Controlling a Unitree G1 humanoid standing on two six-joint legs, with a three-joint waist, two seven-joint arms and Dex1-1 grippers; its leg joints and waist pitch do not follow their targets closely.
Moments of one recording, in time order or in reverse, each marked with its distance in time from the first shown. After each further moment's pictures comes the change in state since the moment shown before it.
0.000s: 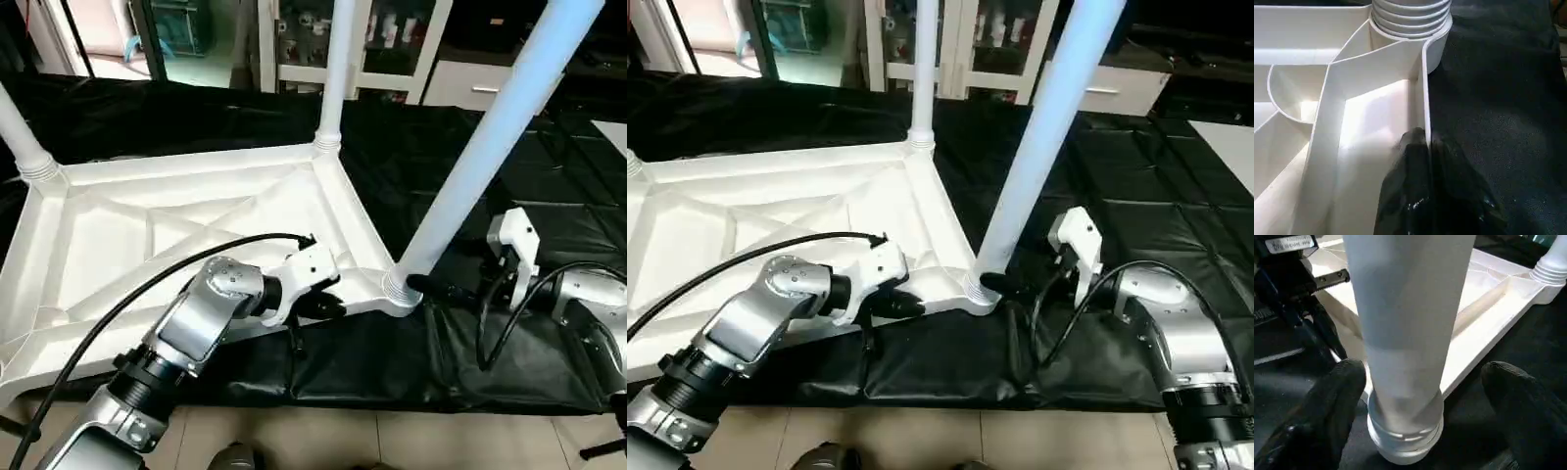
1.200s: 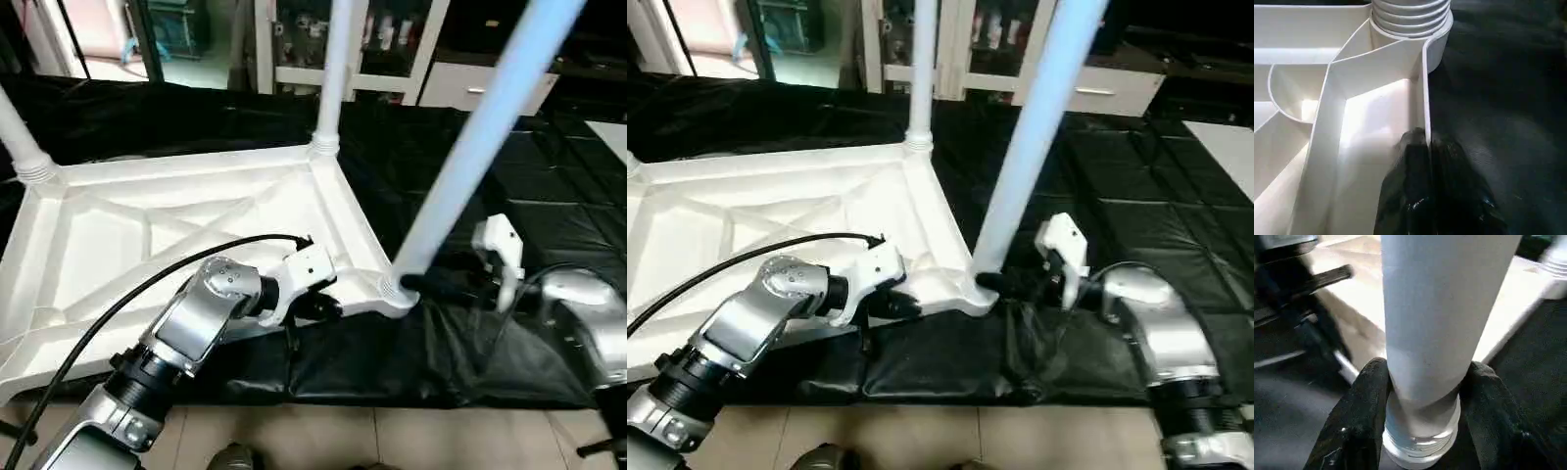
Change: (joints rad) left arm -0.016 0.004 -0.001 0.036 0.005 0.000 0.035; right arm -0.032 0.083 0.032 0.077 -0.041 -0.030 -0.068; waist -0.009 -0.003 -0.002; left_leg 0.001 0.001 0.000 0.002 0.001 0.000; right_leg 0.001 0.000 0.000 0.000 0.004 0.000
